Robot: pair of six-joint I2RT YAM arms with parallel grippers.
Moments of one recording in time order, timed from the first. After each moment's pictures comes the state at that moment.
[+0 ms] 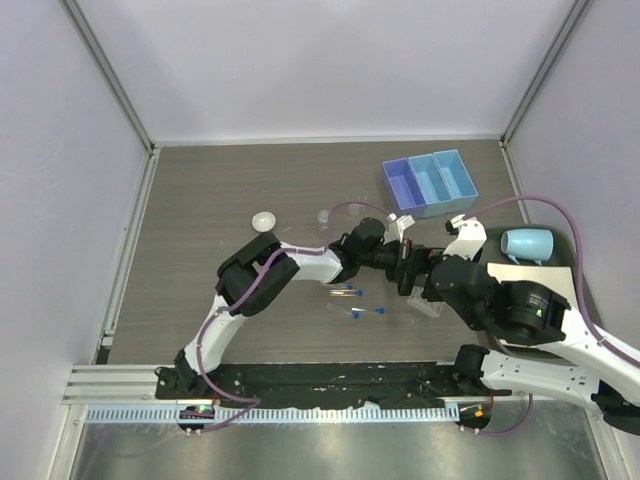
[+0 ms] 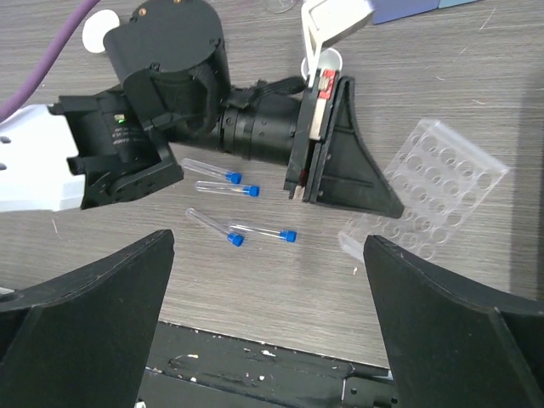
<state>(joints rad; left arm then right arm) -0.96 2.23 1.36 0.55 0.67 -1.04 1.10 0.74 1.05 -1.02 0.69 0.81</state>
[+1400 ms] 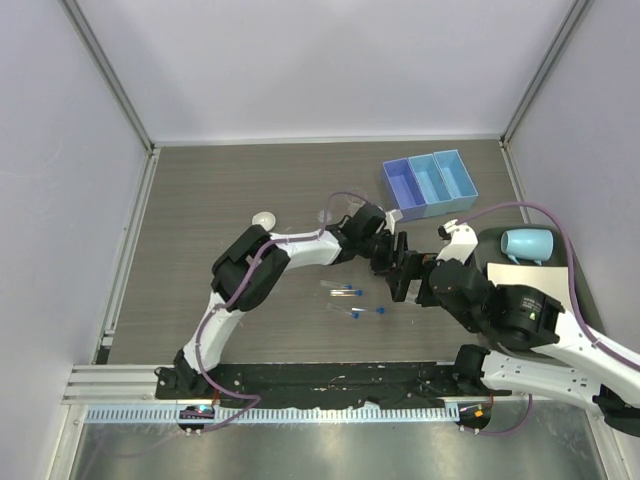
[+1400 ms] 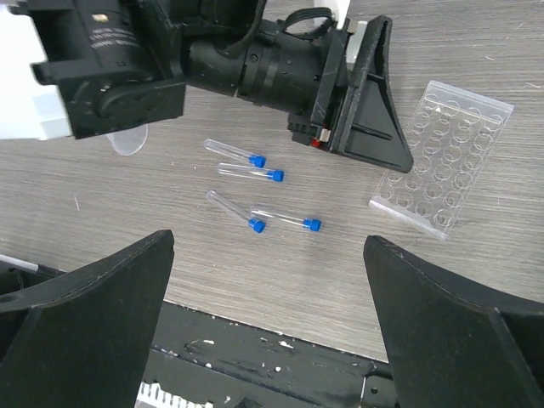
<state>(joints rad) -0.89 2.25 1.53 0.08 0.59 -0.89 1.10 0.71 0.97 -0.94 0.60 0.81</state>
